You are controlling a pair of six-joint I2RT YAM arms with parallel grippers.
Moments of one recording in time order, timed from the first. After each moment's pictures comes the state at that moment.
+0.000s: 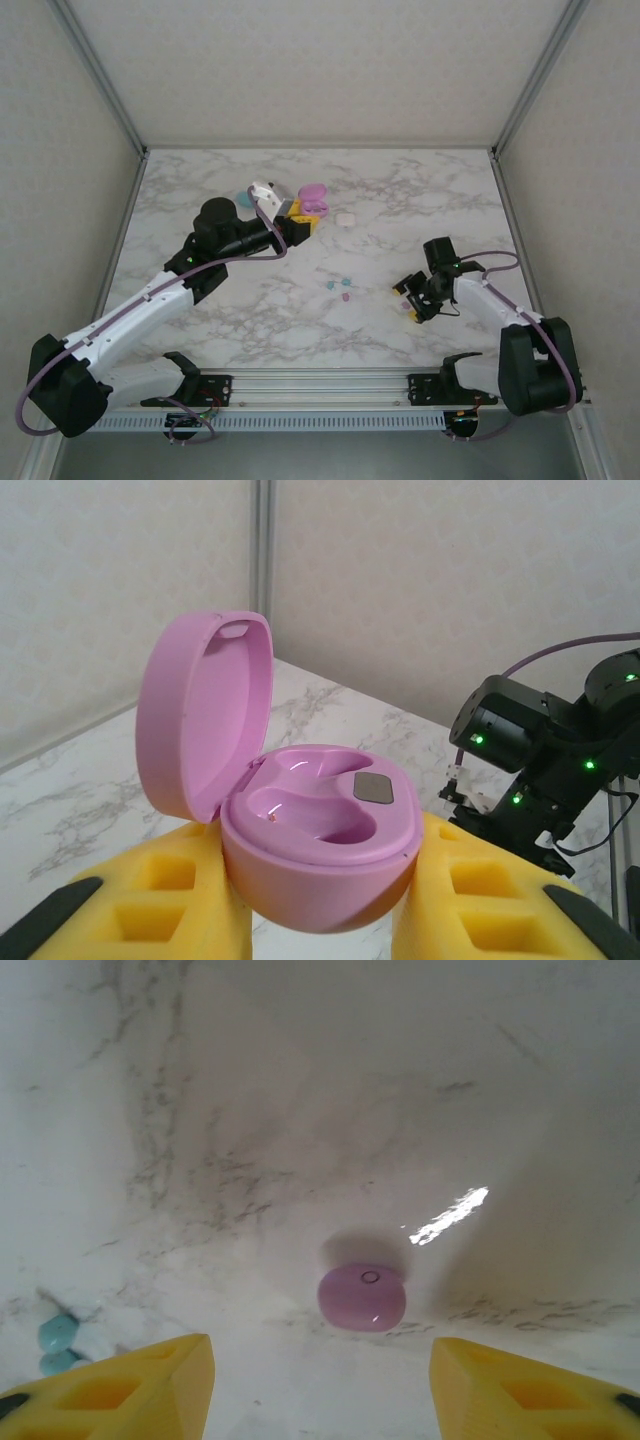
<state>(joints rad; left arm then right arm) -0.65 1.13 0.87 0.16 0.41 -0.06 0.23 1.26 0.59 -0.68 -0.32 1.11</state>
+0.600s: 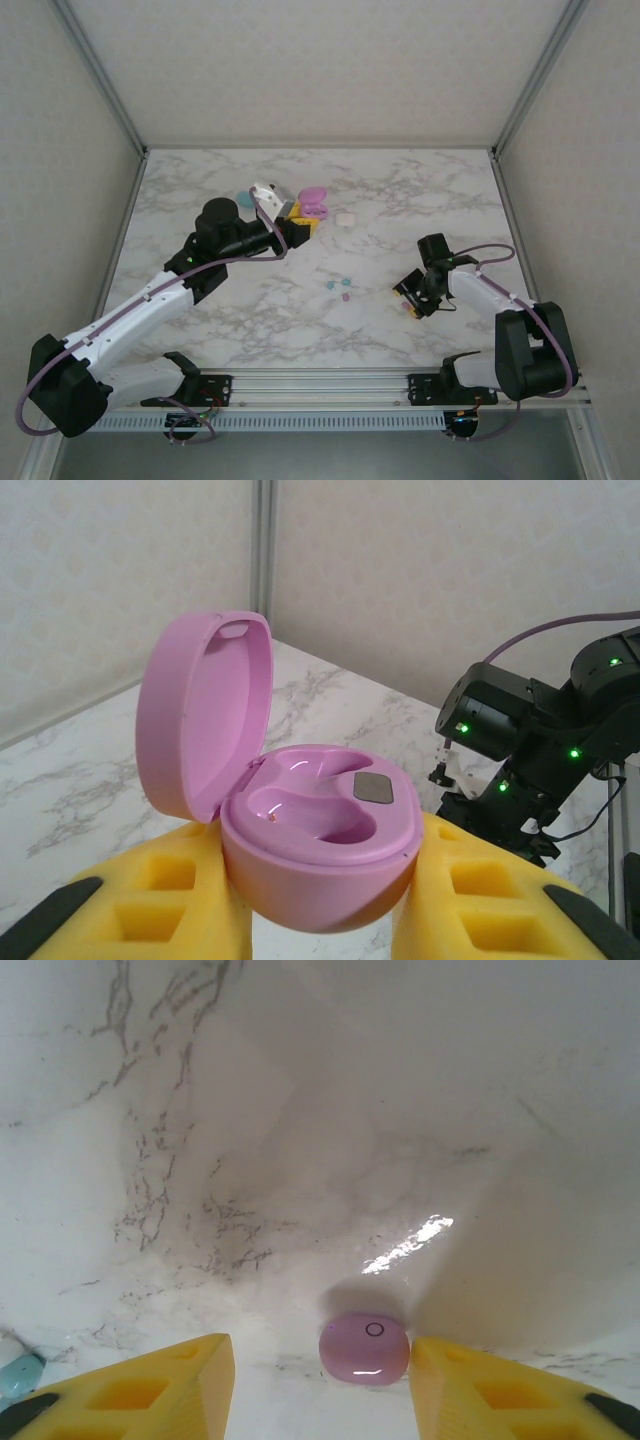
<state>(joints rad) -0.65 1.13 0.87 0.12 0.41 -0.06 0.25 1.33 0.63 -0.67 -0.26 1.08</state>
